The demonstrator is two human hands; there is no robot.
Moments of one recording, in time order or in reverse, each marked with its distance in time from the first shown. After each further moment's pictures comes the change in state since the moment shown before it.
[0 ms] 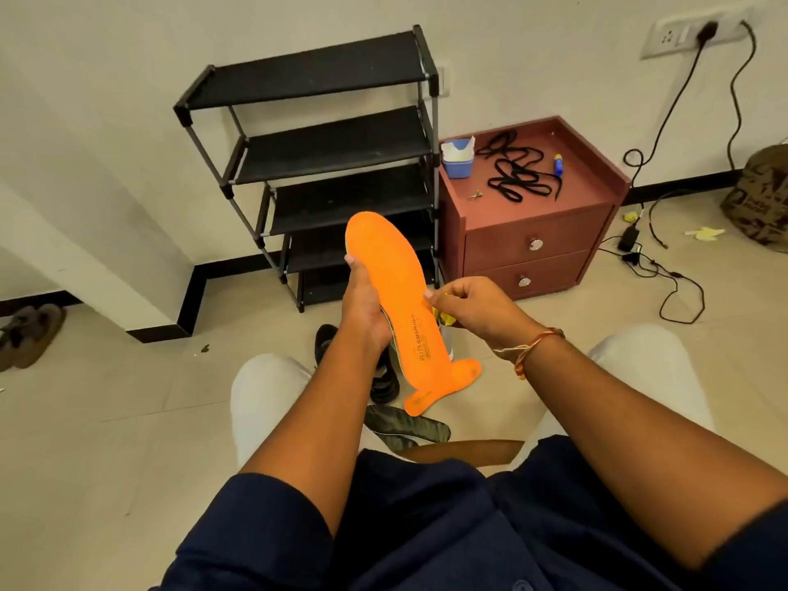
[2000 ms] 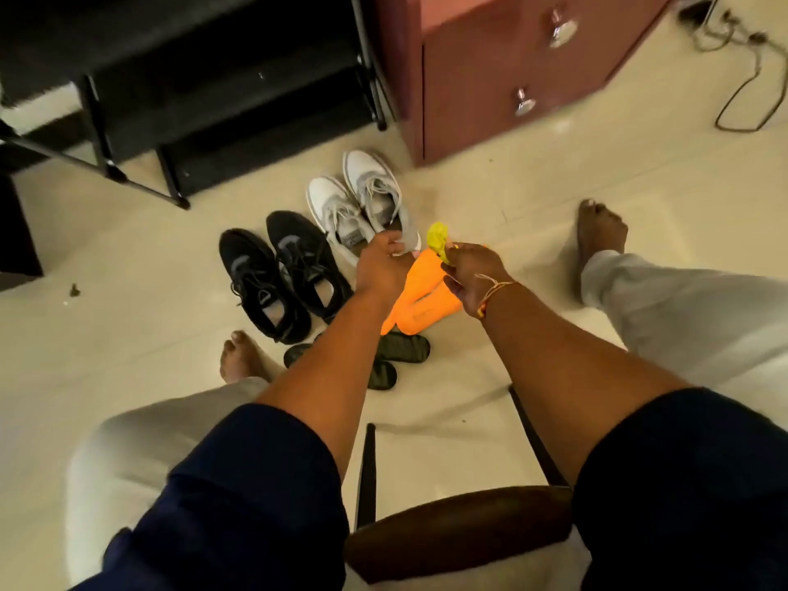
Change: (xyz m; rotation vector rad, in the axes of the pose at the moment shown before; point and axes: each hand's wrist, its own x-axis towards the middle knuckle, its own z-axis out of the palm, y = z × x) left_hand 0.309 -0.207 -0.030 1.121 -0.055 -0.110; right_hand 0.196 0.293 0.000 0.608 0.402 0.868
